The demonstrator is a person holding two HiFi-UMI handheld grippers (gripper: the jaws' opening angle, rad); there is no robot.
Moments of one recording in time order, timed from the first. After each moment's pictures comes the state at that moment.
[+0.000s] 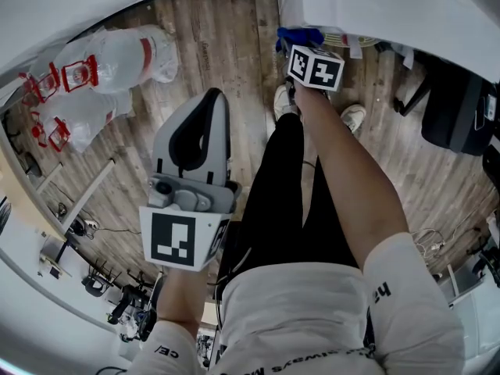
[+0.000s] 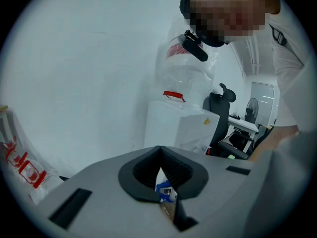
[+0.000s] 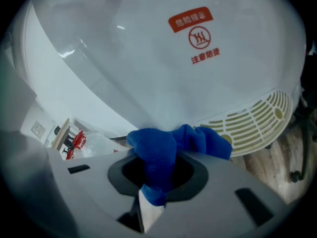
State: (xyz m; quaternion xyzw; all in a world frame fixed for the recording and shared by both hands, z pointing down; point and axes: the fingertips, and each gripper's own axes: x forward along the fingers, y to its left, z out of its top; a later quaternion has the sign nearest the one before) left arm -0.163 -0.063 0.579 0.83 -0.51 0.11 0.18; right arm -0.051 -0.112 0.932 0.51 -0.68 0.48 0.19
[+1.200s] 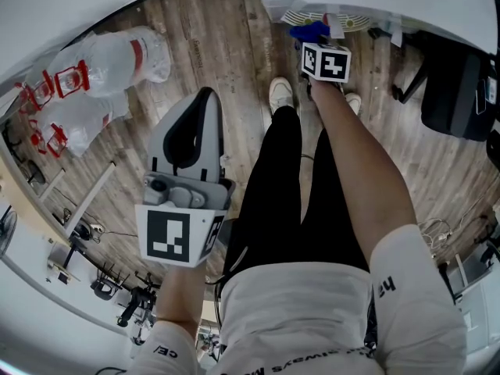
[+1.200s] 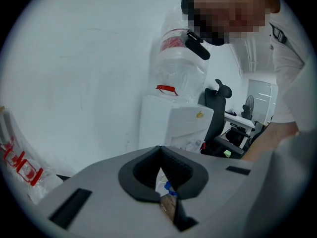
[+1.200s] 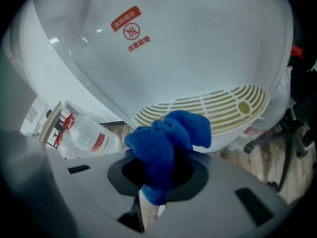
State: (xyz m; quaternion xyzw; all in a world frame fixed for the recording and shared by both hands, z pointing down) left arm -0.141 -0.046 0.592 0.84 -0.49 0.13 0.18; right arm 0.021 -0.077 0.972 0.51 -0.67 0.46 0.27
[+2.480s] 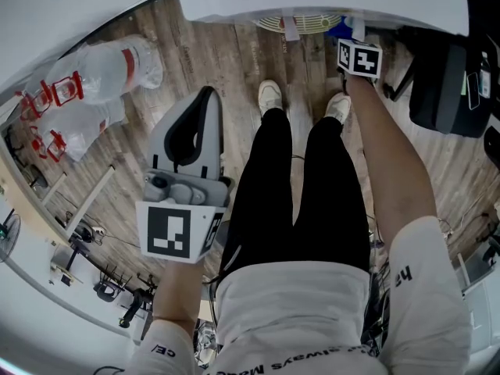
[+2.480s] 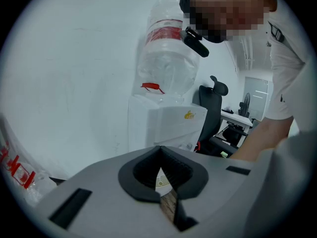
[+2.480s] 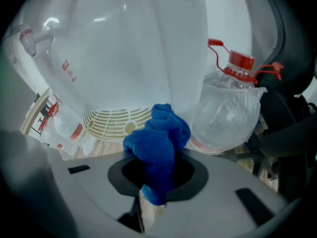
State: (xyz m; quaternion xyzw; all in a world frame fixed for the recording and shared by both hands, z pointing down) left arm -0.078 -0.050 0.587 0.85 -0.48 0.14 0.18; right arm 0.191 -0.087 0.970 0.55 -0.65 0.41 0.34
